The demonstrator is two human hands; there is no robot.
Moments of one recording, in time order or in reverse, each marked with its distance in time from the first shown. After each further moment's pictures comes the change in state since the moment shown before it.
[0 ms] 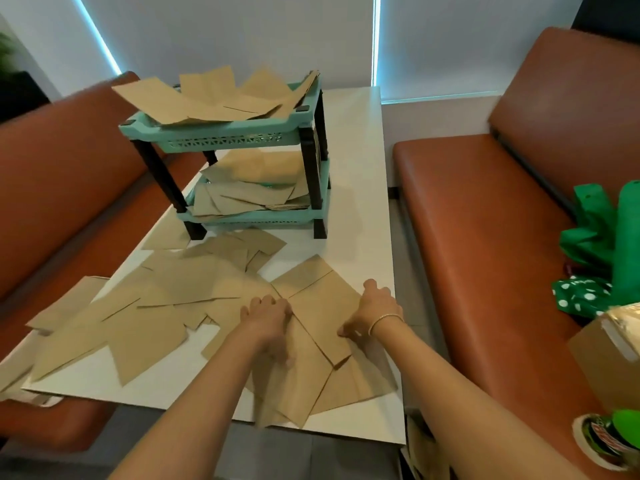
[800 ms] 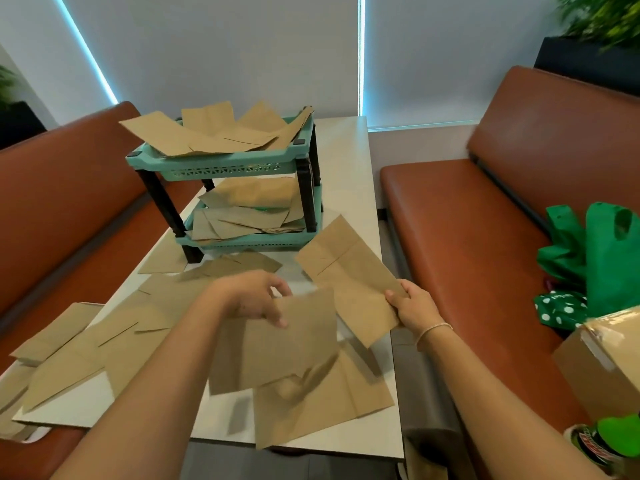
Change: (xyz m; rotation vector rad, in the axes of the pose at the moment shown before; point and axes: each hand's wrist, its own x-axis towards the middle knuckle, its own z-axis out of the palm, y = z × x) left_hand -0.020 -0.015 -0.094 -0.317 -0.068 0.187; right_hand -0.009 0.045 -0.055 0.835 0.176 -0.146
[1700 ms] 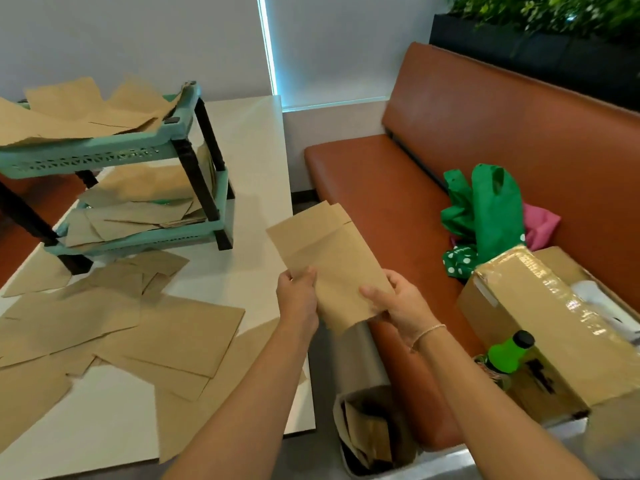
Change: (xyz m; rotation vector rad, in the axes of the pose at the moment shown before) left_hand 0.070 0.163 0.160 -1.530 0.372 -0.029; right_hand -0.058 0.028 -0.103 0.304 0.033 0.130
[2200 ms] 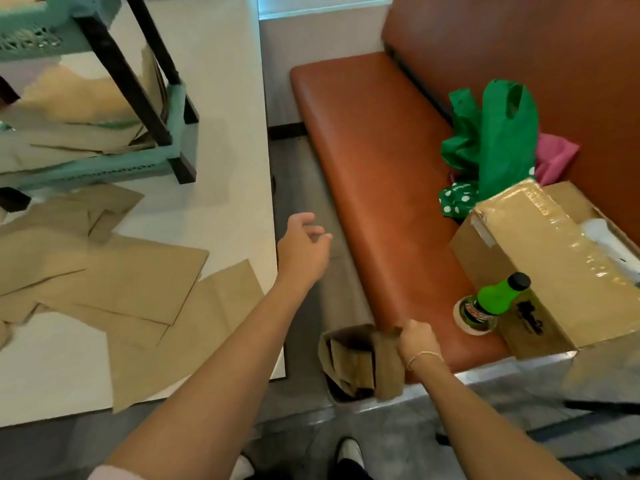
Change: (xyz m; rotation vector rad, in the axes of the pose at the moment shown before) left_hand -0.013 -0.038 0.014 0.794 -0.173 0.288; right_hand -0.004 0.168 -0.068 -1.075 0.122 0.347
